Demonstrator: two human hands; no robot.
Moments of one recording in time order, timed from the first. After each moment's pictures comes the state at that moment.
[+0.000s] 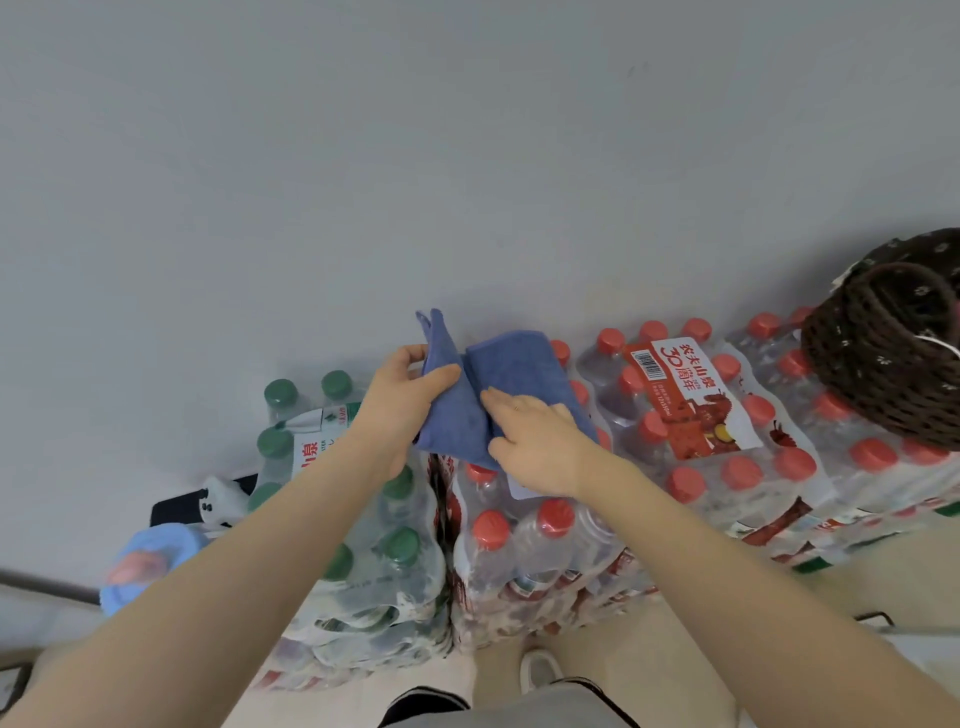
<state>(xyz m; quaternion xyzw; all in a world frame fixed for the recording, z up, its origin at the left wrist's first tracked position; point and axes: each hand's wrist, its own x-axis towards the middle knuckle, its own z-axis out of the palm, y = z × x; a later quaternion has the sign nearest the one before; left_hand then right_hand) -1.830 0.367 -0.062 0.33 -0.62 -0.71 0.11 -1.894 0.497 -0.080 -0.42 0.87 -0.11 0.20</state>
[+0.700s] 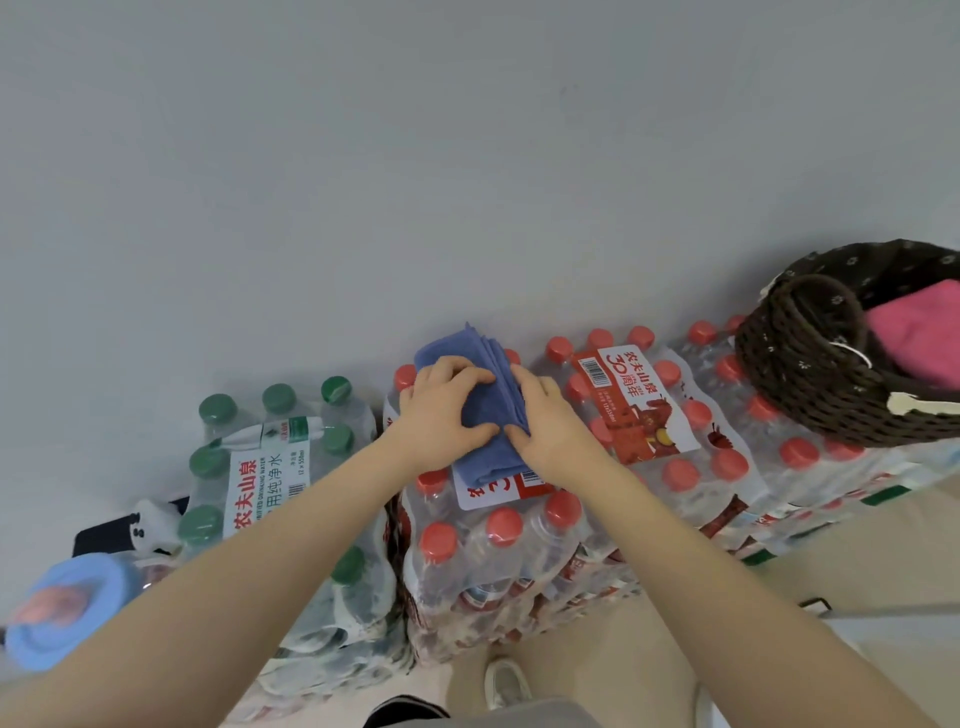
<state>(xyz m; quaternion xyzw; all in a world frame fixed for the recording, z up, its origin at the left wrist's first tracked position) -1.870 0.403 -0.088 0.08 -0.96 -0.28 0.01 -1.929 0.543 -0.097 -0.30 0.89 -0.31 0.16</state>
